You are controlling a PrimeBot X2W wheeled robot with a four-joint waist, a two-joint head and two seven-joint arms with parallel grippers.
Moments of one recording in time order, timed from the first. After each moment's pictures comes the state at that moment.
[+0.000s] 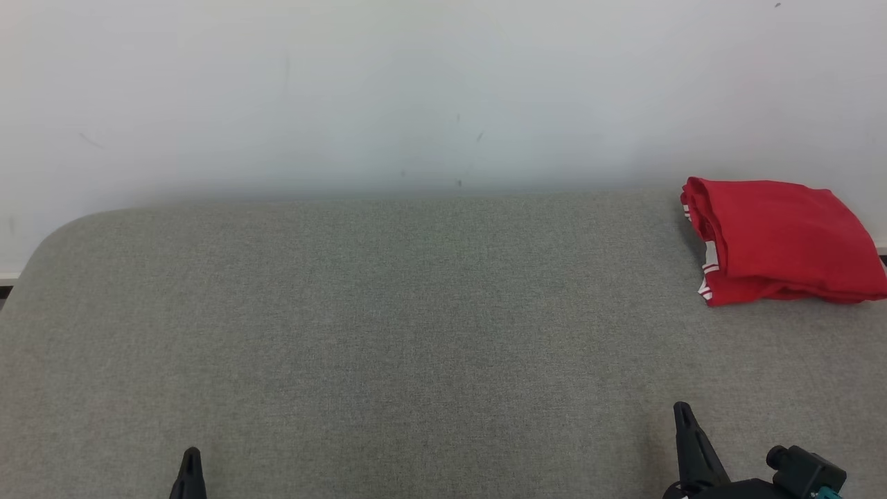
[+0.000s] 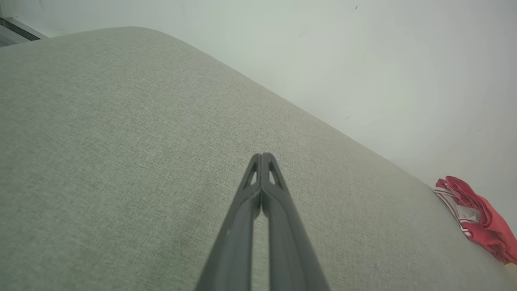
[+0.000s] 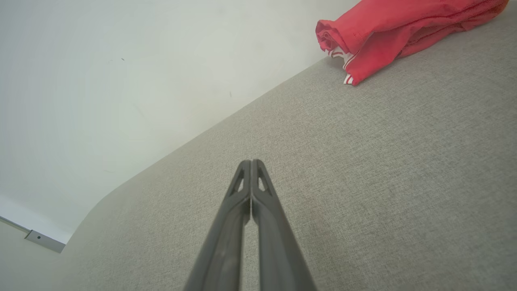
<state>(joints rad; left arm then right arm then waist) 0.06 0.06 0.08 0.23 -0.59 -0.12 -0.13 0.02 -0.05 -0.04 0.27 0.57 0.13 -0.13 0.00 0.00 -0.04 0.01</state>
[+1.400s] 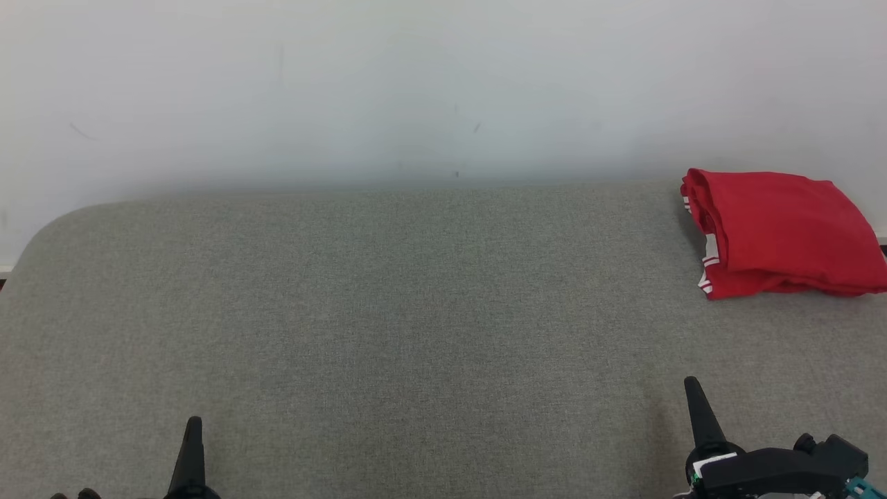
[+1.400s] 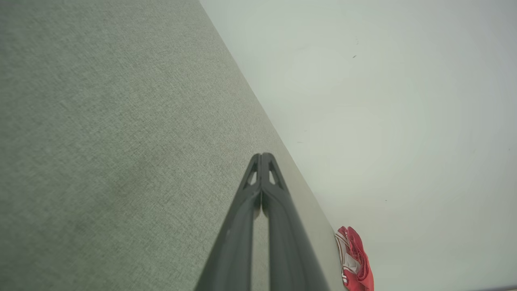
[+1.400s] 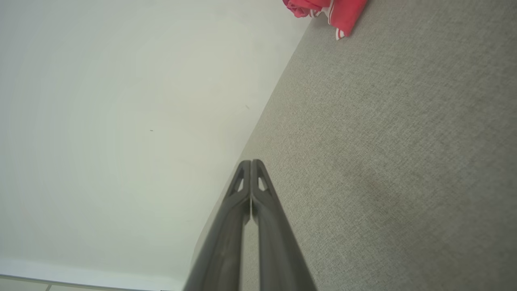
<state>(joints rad) -0.03 0.06 0.10 0.24 -1.12 -0.12 0.00 -0.04 -0.05 -0.08 0.25 1.11 0.13 0.00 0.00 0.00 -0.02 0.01</state>
